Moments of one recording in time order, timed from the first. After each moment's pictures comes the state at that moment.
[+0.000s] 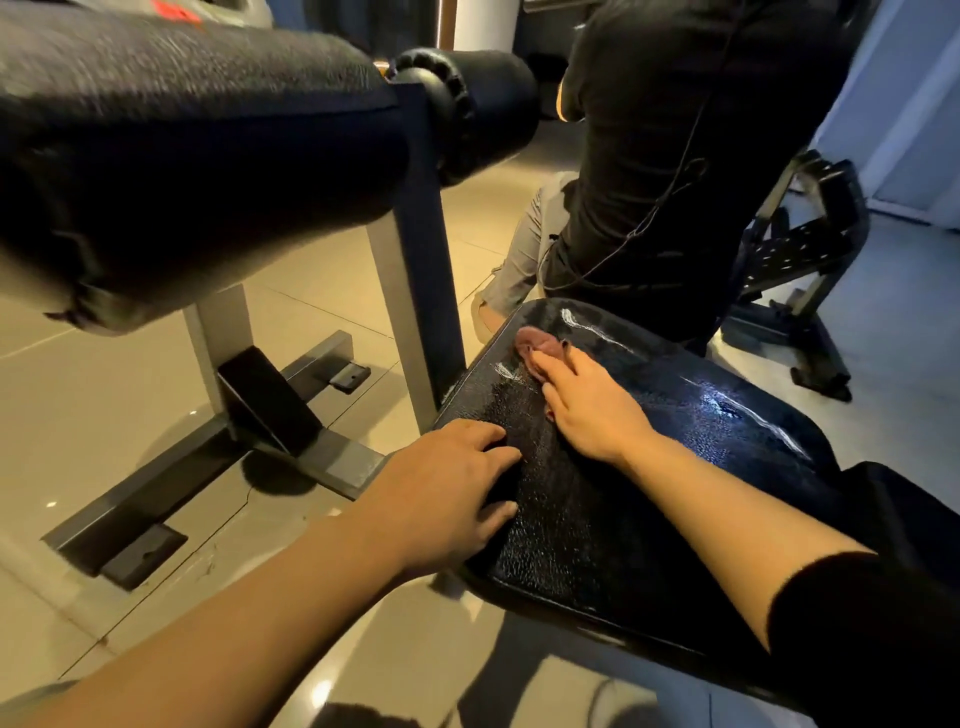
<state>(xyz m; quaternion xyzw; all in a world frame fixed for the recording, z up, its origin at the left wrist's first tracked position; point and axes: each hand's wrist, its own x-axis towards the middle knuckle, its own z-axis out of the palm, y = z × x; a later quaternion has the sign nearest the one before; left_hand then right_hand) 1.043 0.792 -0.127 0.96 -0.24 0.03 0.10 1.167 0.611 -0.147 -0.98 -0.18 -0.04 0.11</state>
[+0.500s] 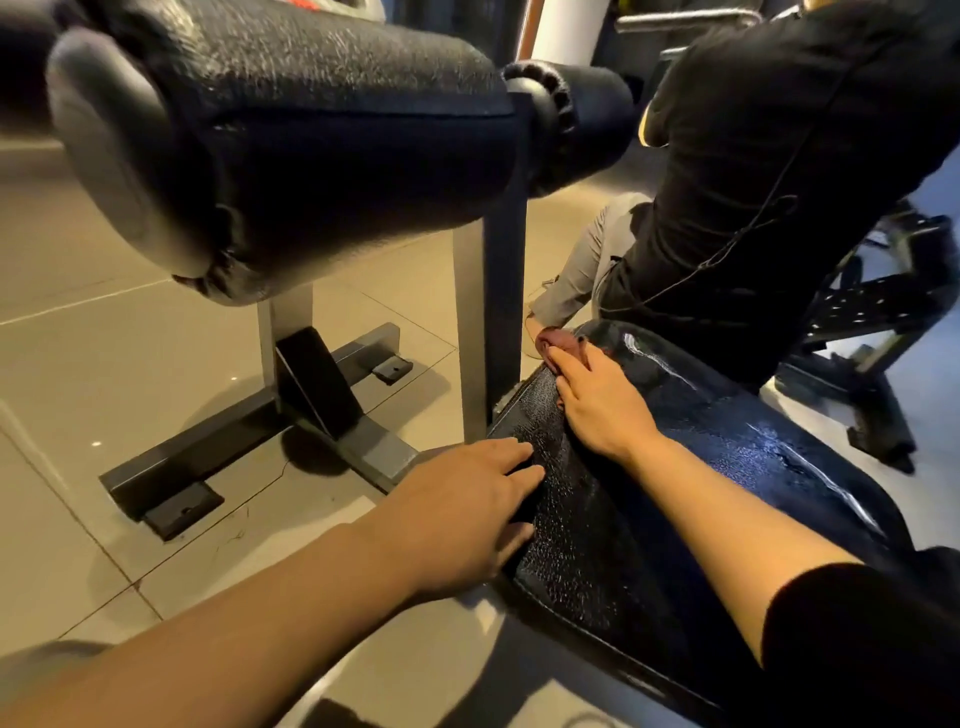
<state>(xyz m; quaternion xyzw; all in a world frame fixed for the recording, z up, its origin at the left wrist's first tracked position) 1.027 0.813 -0.129 0.97 -0.22 0.04 0.10 1.194 0.661 -0.143 -0.96 -0.23 -0.05 0.13</state>
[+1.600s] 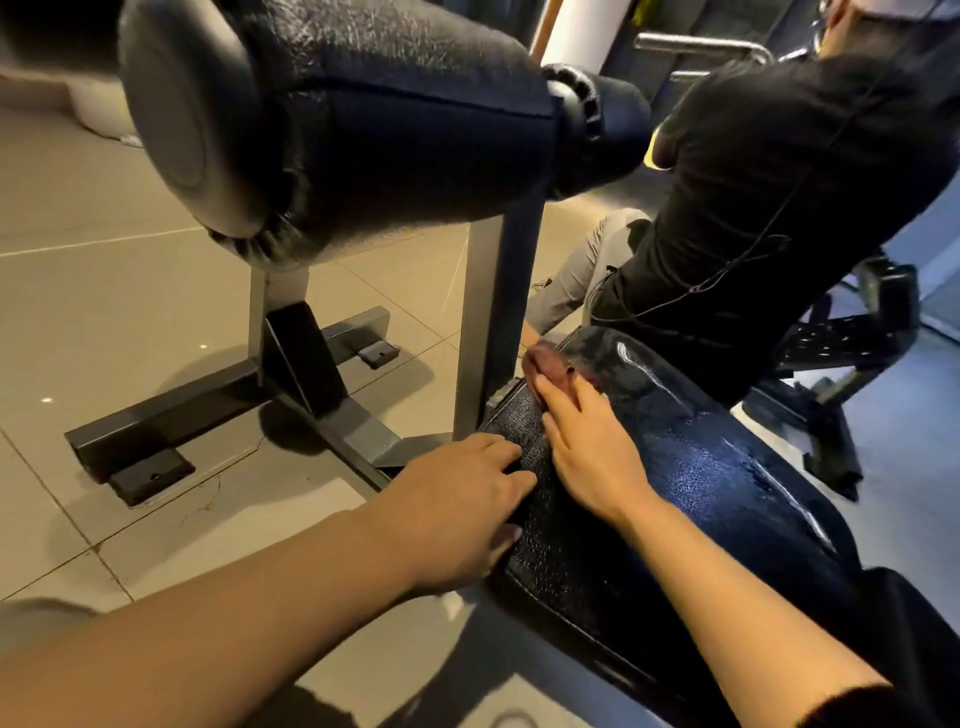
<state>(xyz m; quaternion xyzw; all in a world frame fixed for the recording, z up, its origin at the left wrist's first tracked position) 1.021 0.815 -0.140 0.96 -0.23 0.07 0.12 1.137 0.658 -0.149 -0.96 -0.24 -0.05 0.11</state>
